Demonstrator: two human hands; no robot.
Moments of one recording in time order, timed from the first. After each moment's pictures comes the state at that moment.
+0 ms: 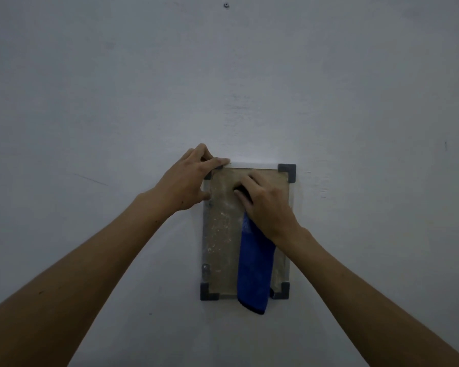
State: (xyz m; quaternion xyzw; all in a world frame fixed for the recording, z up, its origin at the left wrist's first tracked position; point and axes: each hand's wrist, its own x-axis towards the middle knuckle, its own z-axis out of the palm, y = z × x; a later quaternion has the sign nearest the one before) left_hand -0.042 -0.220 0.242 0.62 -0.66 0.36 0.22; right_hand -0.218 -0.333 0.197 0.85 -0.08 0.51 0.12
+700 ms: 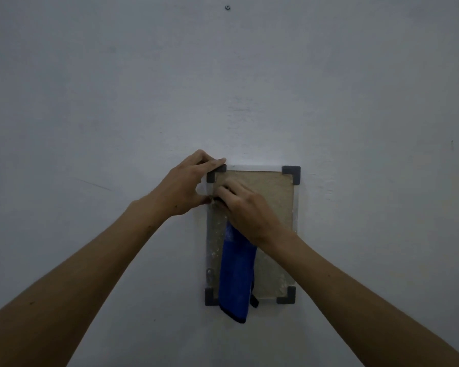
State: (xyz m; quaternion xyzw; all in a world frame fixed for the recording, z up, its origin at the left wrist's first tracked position) left_hand -0.031 -0.213 0.242 0.61 -0.68 0.30 0.26; right_hand -0.188 -0.314 0.195 0.88 -0.03 0.45 0.17
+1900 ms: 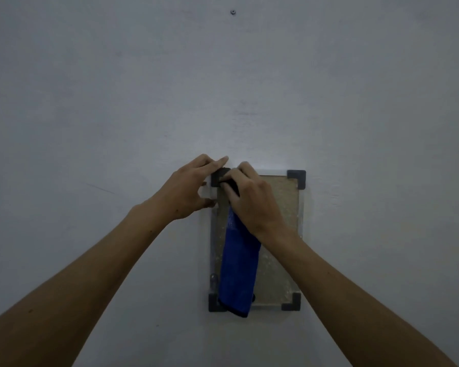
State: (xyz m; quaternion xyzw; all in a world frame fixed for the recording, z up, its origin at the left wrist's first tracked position) left_hand -0.028 -0.211 0.242 0.61 -0.69 0.28 0.28; right_hand -0.176 -0.309 0.215 0.82 -0.08 0.56 0.07
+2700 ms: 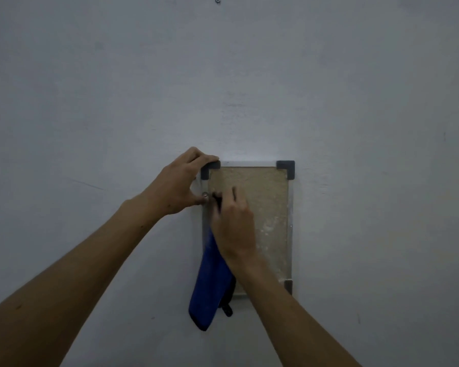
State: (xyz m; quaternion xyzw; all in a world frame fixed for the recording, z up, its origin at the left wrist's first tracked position) left_hand -0.033 -0.209 0.240 0.61 -0.68 0.30 0.27; right_hand -0.153 -0.286 0.153 0.77 -0.22 0.60 -0.01
